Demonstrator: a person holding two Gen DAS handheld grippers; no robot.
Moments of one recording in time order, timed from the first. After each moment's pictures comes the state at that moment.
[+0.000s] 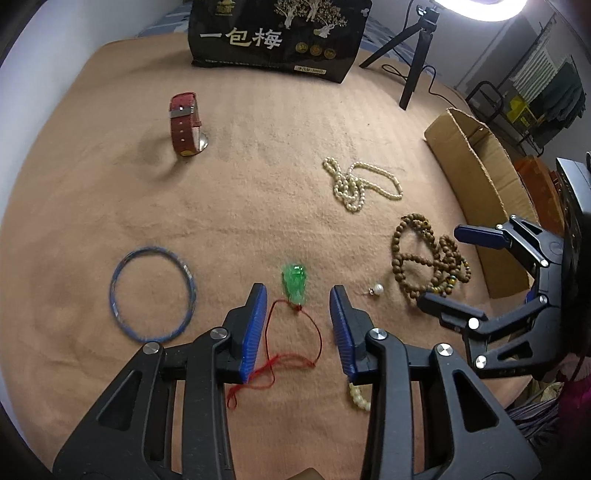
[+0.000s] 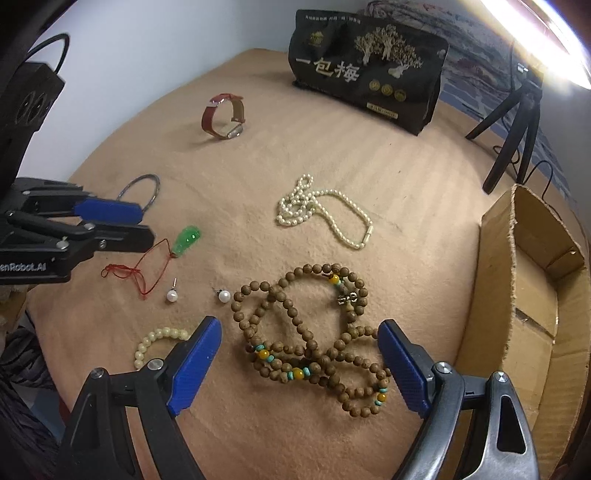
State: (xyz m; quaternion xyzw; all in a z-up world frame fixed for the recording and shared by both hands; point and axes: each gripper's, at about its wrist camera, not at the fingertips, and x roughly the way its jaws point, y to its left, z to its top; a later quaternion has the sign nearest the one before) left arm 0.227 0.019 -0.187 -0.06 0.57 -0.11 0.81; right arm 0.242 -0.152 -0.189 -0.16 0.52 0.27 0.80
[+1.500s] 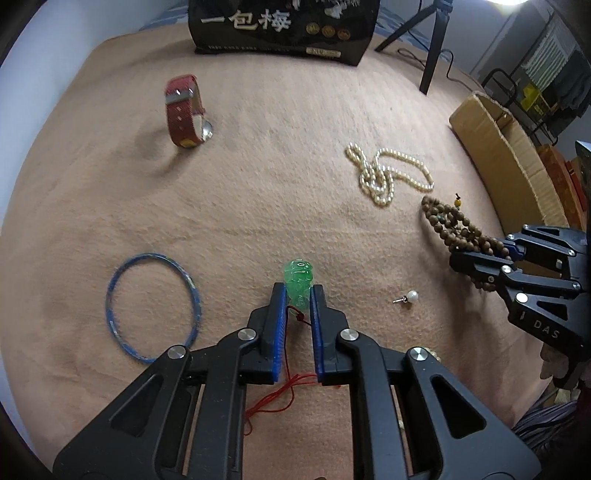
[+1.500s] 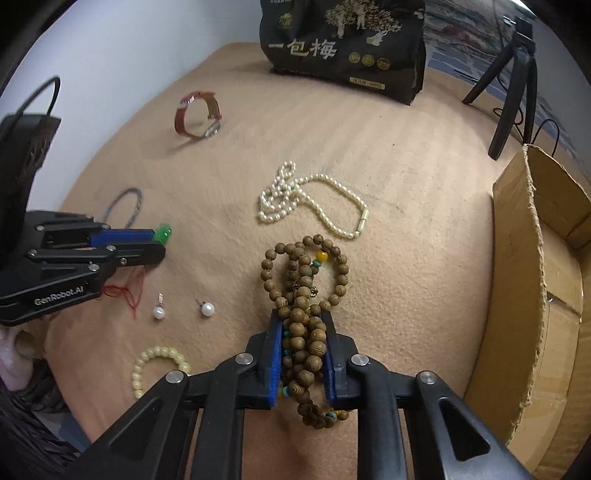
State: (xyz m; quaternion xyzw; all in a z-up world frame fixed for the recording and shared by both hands) left arm 0.237 0.018 -0.205 -0.03 0.57 -0.08 0.81; right arm 0.262 -0.160 -0.206 -0.08 0.55 0.26 0.79
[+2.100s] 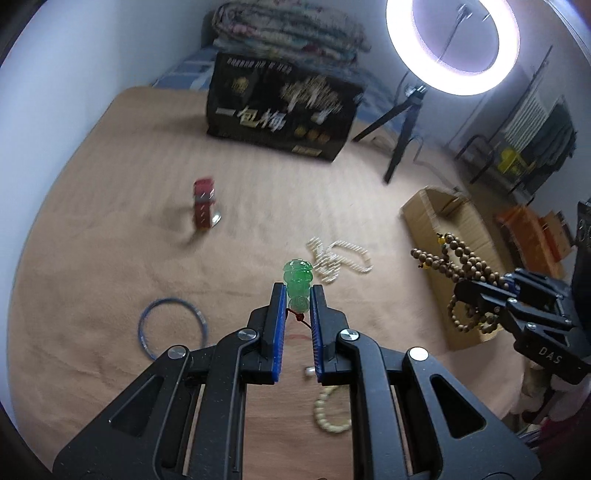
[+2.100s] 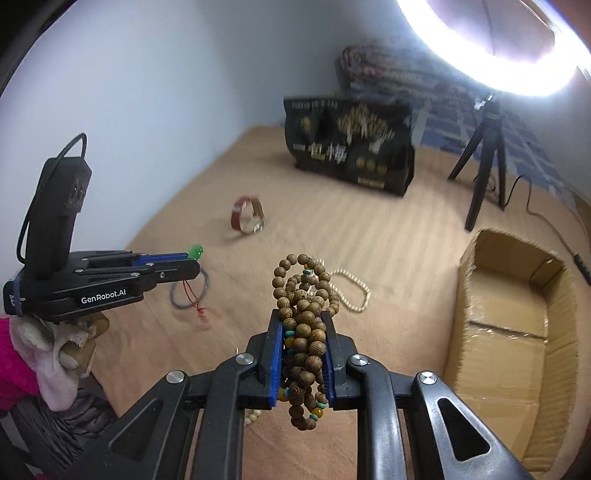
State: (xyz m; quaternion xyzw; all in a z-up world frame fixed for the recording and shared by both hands) left arm 0.217 0.027 -0.112 -0.11 0.47 -0.10 0.87; right arm 0.229 -0.181 -0.100 -0.03 0.44 0.29 0.85
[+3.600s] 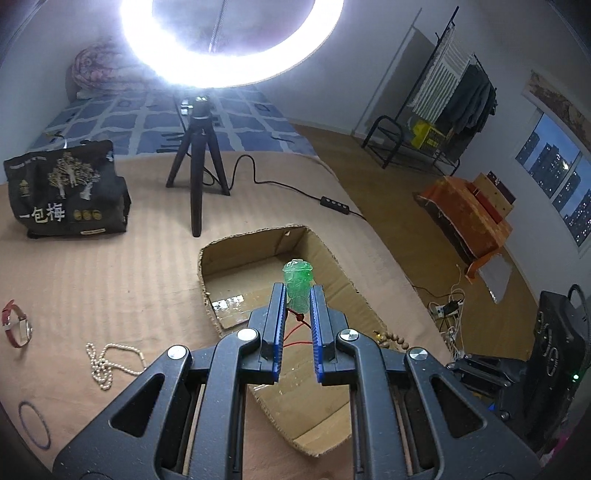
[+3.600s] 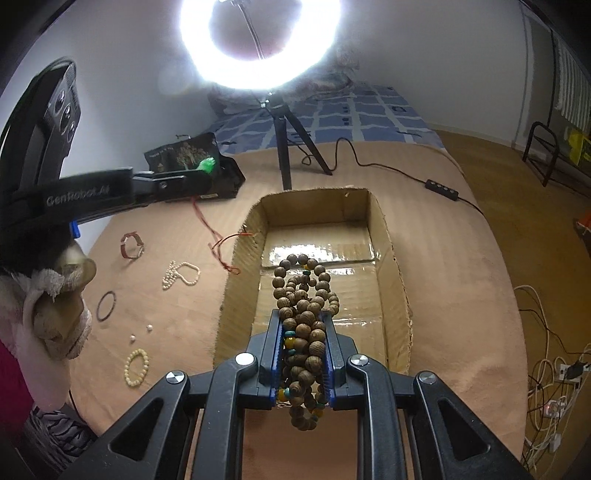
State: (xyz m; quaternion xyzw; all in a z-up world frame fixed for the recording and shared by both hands) left arm 0.289 -0.217 -0.069 -0.07 0.43 -0.26 0.86; right arm 0.197 -0.371 -0.094 0.05 0.46 0.11 0.88
